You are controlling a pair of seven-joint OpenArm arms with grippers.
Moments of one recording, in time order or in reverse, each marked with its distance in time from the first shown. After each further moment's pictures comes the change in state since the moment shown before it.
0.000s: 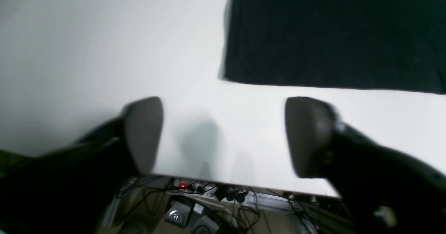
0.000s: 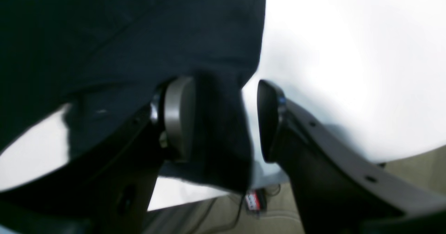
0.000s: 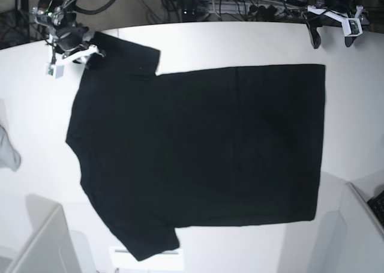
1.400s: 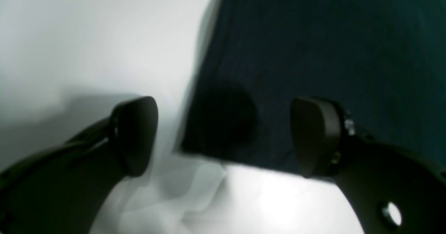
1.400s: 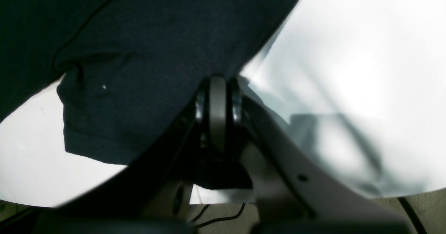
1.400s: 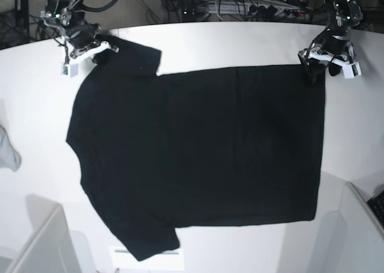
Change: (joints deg) left arm -26.5 2.0 -4.4 -16.3 -13.2 -10.1 23.2; right arm -1.4 1.1 -5.8 -3.6 0.9 2.3 2.1
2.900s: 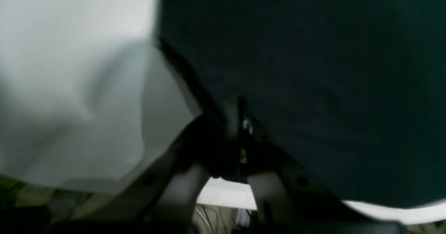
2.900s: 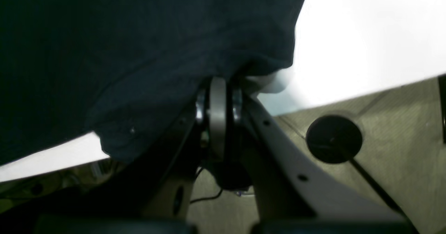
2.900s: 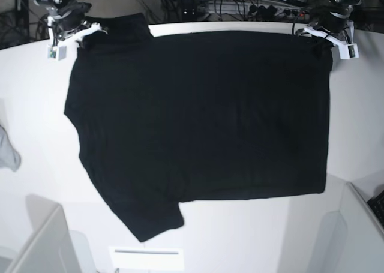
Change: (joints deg) left arm 16.3 -3.1 3.7 17.9 0.1 9.6 2.5; right arm -8.8 -2.1 4.1 13.5 -1.0 0.0 -2.2
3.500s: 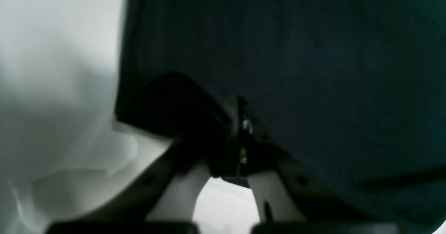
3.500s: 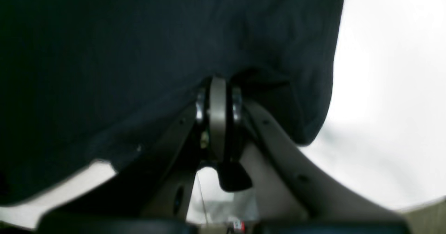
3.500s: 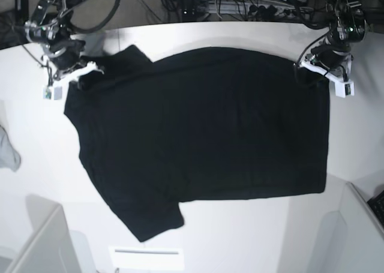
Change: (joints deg) left arm -17.0 0.5 -0.4 0.3 0.2 0.1 18.8; right arm 16.2 1.5 -0.1 -1.2 -0.4 -0.1 -7.1
